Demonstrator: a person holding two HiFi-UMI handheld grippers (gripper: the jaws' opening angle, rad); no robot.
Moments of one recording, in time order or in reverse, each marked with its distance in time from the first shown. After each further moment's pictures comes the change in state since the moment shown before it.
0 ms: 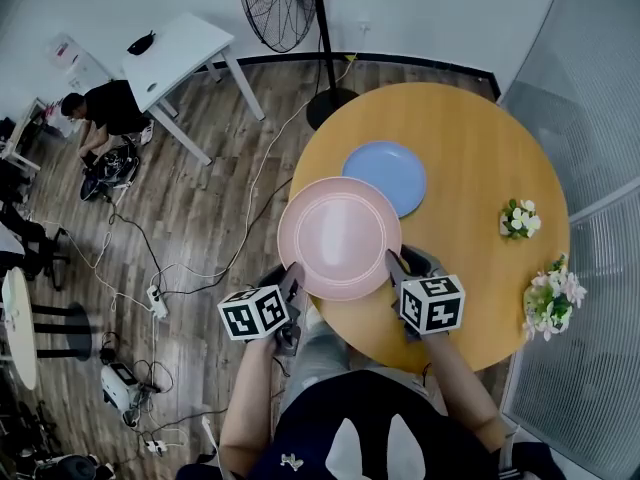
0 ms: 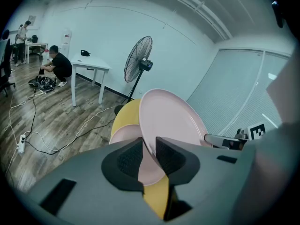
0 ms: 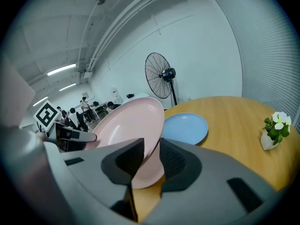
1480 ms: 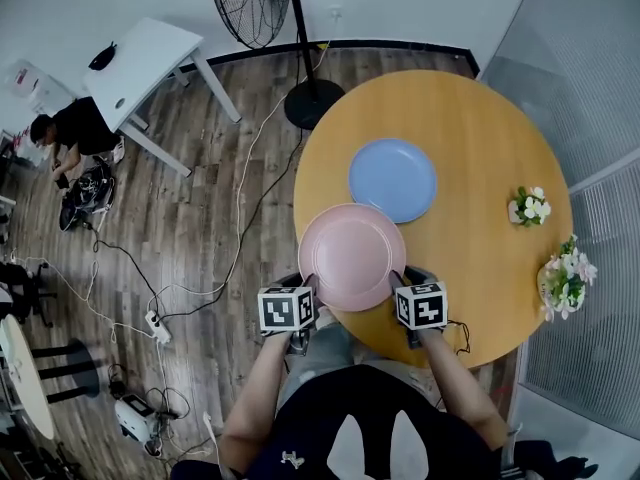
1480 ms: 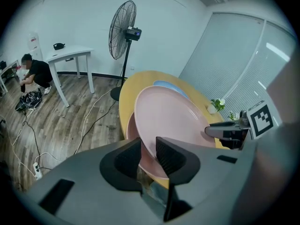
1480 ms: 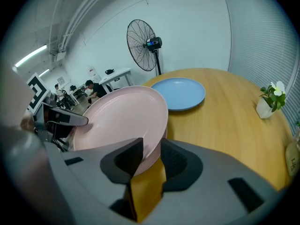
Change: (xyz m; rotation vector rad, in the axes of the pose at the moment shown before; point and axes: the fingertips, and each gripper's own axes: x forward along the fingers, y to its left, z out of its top) left arm 0.076 0.075 -0.030 0.240 0.346 0.004; right arm 0.079 -0.005 -0.102 0.091 0.298 -0.227
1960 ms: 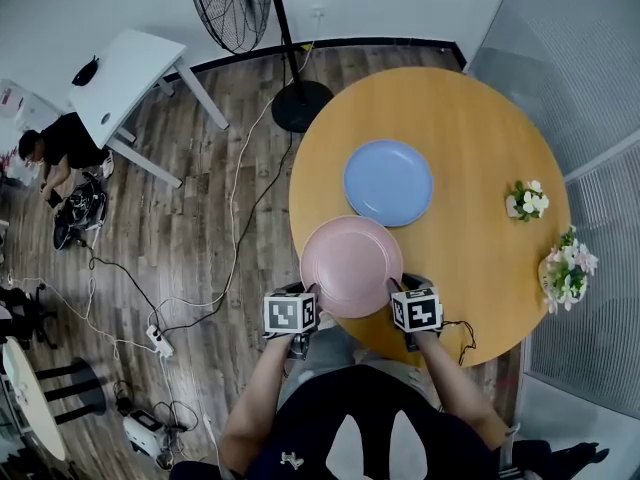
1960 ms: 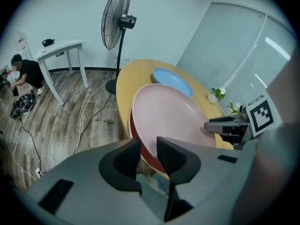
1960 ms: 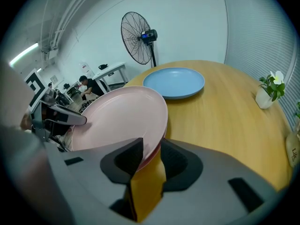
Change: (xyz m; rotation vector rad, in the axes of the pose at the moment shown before) left arm 0.030 0.015 -0.018 0.058 0.113 -0.035; right arm 0.025 -0.002 -0.026 0.037 0.062 -0.053
